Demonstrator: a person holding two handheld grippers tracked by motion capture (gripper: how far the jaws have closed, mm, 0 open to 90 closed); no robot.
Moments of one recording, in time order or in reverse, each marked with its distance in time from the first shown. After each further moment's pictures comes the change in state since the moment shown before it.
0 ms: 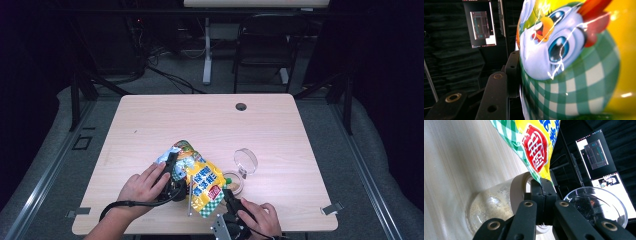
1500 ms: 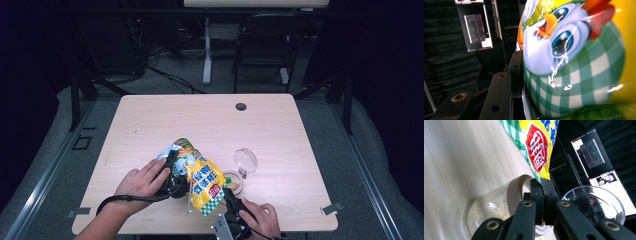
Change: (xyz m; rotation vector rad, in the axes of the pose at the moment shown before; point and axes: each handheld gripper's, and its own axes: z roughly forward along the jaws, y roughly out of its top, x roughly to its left) left arm 0.020 0.000 -0.003 -0.017 -0.061 0.029; right arm 0.001 -0.001 0.000 -0.027 -0.033 0.053
